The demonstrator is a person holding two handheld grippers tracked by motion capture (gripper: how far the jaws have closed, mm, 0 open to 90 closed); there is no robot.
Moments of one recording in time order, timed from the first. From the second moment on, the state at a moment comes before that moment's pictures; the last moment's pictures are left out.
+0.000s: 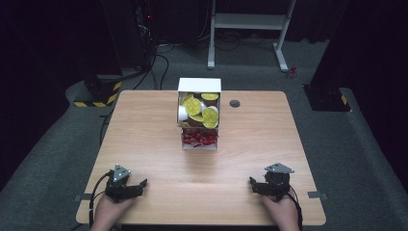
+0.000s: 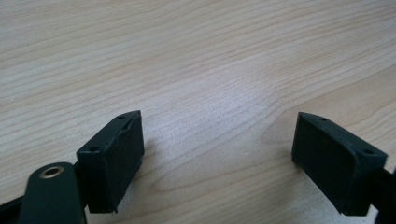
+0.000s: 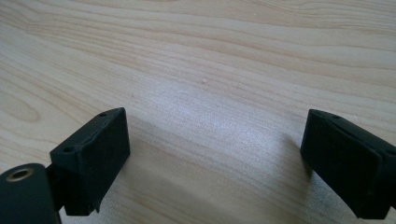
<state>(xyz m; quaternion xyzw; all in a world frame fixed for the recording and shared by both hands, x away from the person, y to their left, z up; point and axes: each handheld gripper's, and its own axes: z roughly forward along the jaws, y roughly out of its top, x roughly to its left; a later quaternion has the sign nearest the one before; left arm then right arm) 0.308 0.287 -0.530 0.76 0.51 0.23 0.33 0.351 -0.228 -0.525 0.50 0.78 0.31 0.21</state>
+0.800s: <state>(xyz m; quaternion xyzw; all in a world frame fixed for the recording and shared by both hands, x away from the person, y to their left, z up) 0.310 0.287 -0.530 0.76 0.51 0.23 0.33 0.348 -0.232 -0.525 0.50 0.78 0.31 0.21</state>
